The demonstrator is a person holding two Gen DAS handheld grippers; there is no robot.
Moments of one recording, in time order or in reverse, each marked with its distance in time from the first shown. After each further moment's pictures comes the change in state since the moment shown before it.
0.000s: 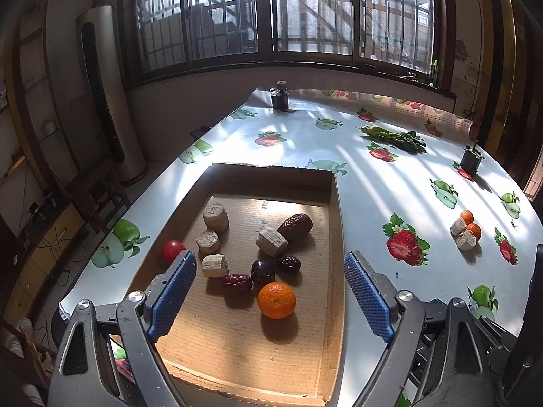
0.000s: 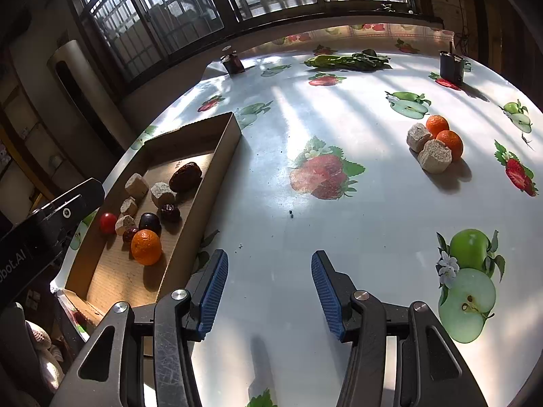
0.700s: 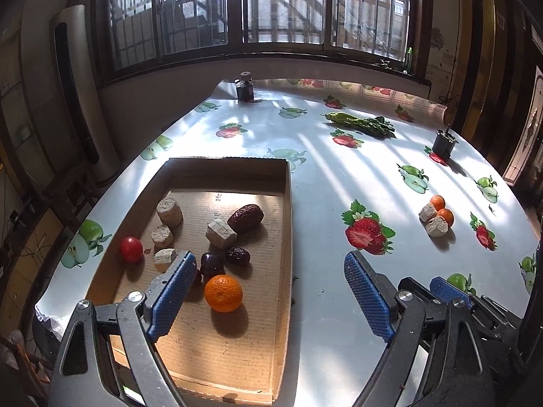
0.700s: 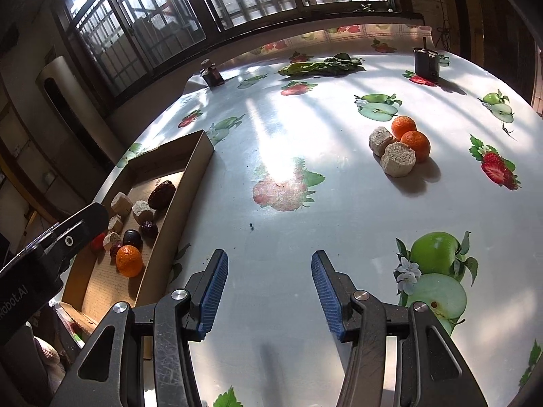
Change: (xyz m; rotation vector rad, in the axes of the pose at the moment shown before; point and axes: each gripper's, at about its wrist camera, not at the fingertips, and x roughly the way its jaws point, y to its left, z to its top) left arm 0.002 -0.040 -0.002 0.062 0.040 -0.104; right arm -0.020 -0.041 0.009 0.074 -0.043 -0.037
